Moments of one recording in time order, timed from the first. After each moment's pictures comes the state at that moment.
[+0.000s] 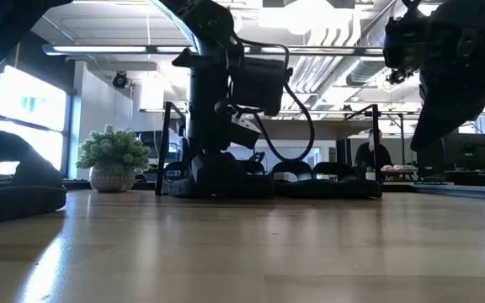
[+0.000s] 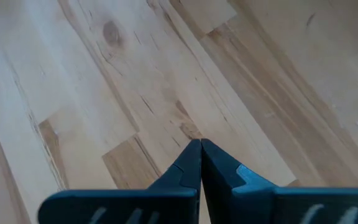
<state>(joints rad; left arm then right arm) 0.14 2.18 1.52 -1.00 -0.57 -0.40 0.52 1.41 0.77 -0.50 0.35 1.03</state>
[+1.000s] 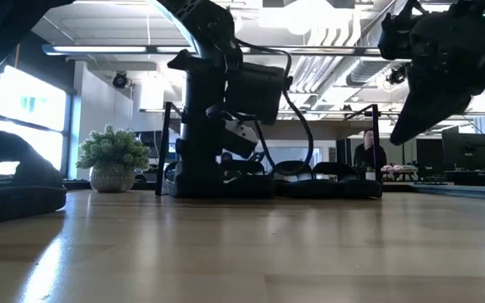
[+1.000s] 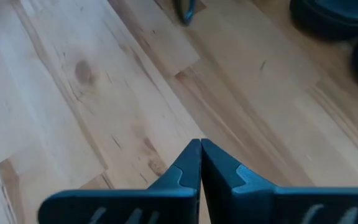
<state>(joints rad) 0.11 2.20 1.52 -1.05 -0.63 -0.25 0.52 1.41 0.77 -0.52 0.53 1.01</state>
